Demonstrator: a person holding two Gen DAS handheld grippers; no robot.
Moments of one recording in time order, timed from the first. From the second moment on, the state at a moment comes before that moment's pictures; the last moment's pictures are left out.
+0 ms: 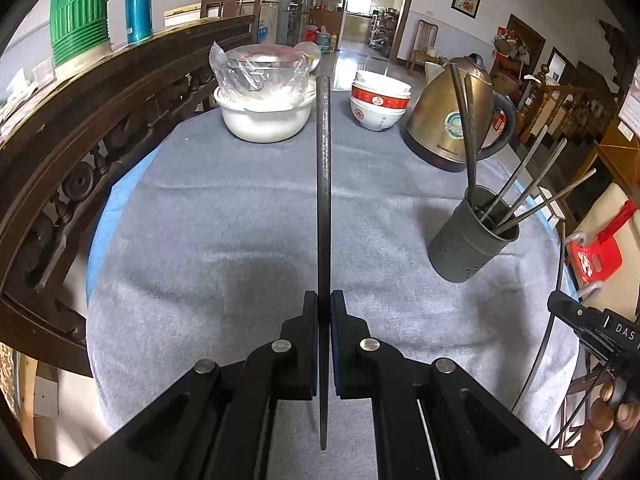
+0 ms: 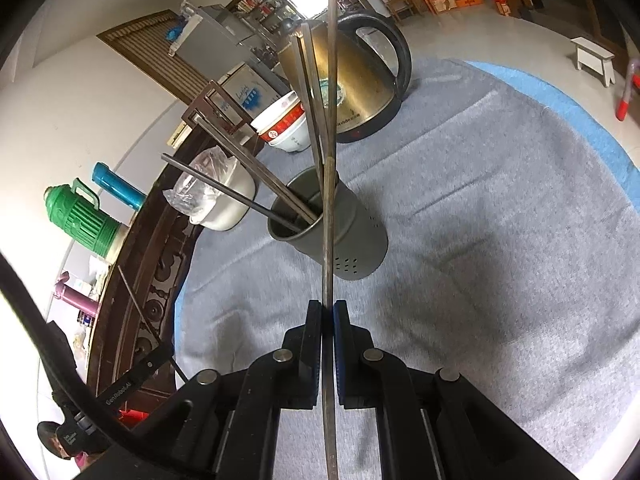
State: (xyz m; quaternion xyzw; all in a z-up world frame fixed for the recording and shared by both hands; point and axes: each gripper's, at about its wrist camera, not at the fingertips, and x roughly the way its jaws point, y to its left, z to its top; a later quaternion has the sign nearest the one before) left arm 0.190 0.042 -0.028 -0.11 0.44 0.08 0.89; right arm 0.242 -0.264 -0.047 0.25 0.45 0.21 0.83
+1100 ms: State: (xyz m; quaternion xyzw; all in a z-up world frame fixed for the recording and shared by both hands) left arm 0.281 -0.003 0.056 -0.23 0.24 0.03 0.94; right arm 0.316 -0.358 -0.008 0.44 0.24 0.06 0.86
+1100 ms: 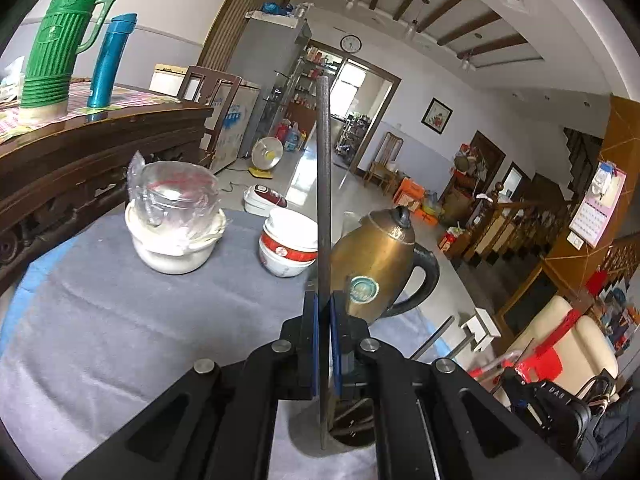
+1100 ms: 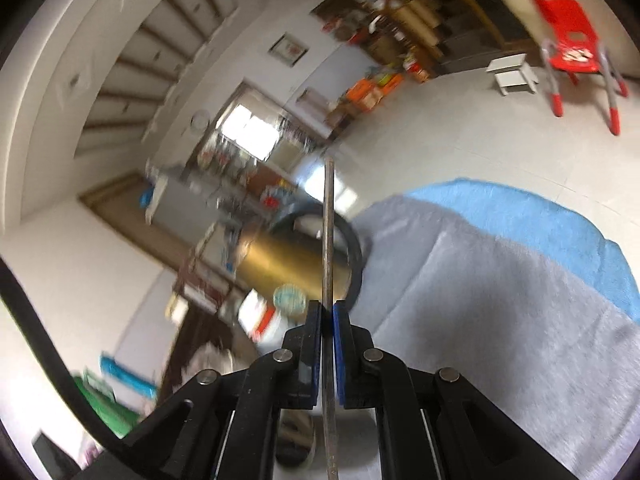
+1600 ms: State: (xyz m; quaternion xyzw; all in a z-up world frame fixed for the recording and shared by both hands) left arm 0.312 -0.034 0.030 -0.19 0.24 0.03 0.95; right arm 0.344 -0.320 -0.007 0.42 0.21 0.05 0.88
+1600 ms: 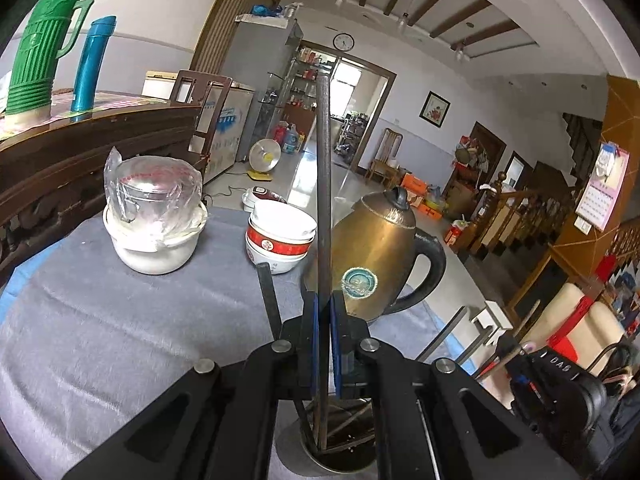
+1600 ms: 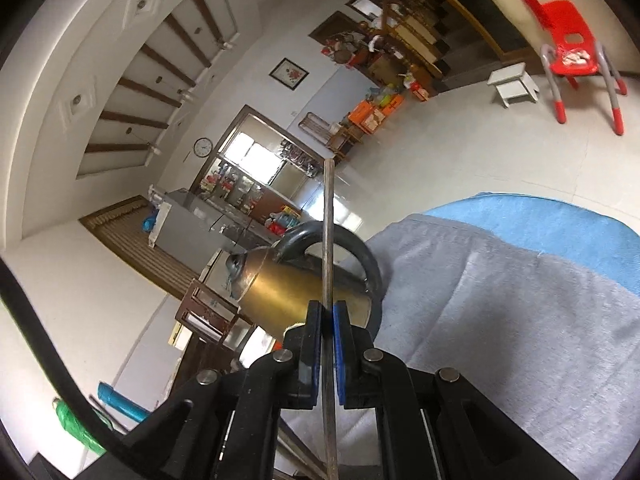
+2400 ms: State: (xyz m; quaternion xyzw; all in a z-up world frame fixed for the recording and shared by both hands) left arm 0.309 -0.048 -0.005 -0.14 0.28 -0.01 0.95; right arm 0.302 -0.239 0.001 0.17 0.21 0.14 0.95
